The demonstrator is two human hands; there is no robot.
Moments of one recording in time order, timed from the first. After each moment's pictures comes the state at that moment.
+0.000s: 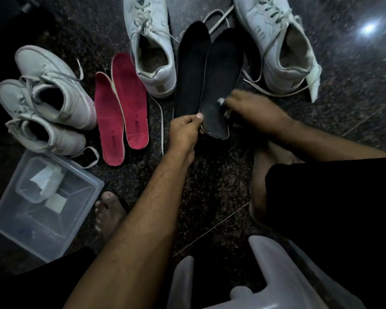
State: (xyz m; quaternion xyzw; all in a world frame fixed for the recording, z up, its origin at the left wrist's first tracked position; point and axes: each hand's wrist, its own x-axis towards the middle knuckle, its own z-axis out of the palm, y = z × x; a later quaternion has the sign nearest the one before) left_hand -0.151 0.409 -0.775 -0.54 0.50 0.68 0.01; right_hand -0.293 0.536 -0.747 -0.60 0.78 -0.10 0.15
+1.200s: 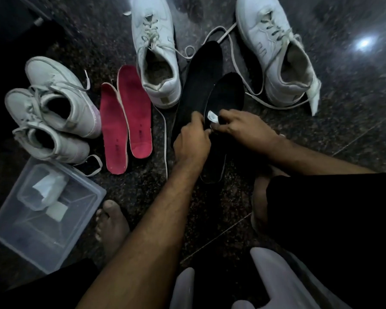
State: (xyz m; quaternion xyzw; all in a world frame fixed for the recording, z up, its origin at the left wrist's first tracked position) left_hand -0.158 0.410 -0.751 -0.41 0.85 0.32 0.13; right_hand -0.279 0.525 -0.763 -0.64 0.76 -0.05 0.15
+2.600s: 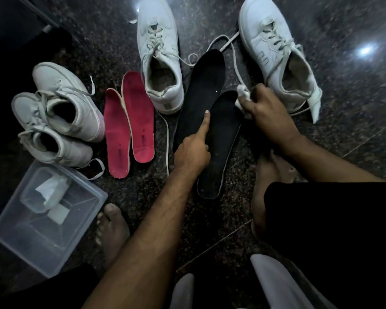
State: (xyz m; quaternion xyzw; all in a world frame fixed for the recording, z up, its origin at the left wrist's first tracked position) left_hand -0.148 0.404 -0.746 -0.34 0.86 0.32 0.22; right_hand -0.322 0.528 -0.767 -0.49 0.87 -0.06 0.07
